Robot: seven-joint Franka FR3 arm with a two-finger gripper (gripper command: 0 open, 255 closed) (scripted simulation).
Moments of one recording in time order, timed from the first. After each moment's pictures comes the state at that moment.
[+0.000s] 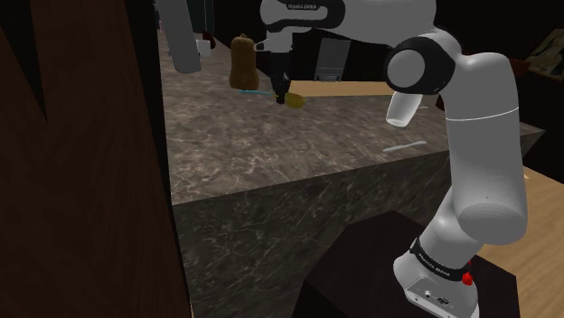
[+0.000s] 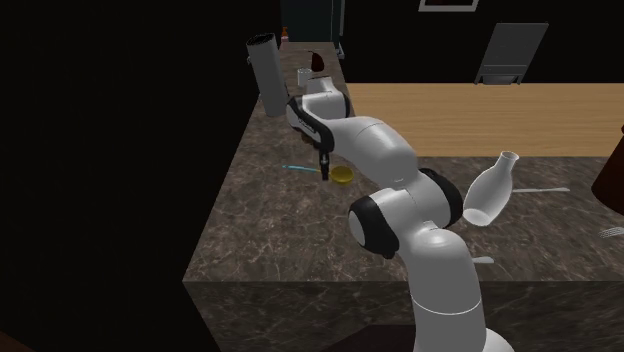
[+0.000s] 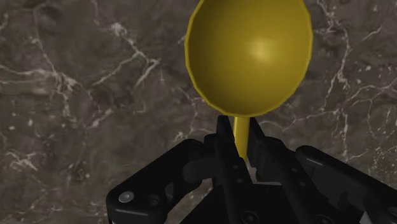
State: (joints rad) arm 0.07 0.53 -0.22 -1.12 0.08 1.47 -1.25
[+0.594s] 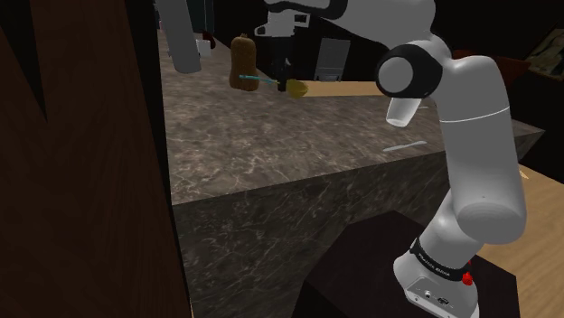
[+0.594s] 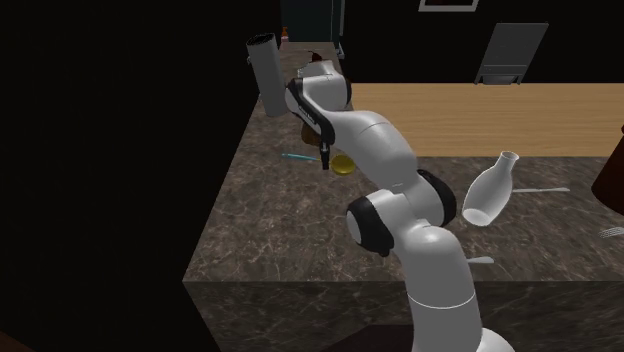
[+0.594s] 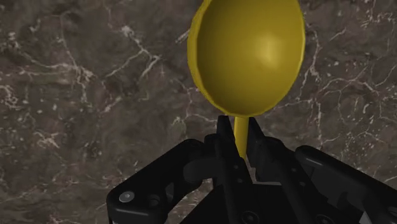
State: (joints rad) arm 0.05 0.59 -0.22 -0.90 0.09 1.31 -1.25
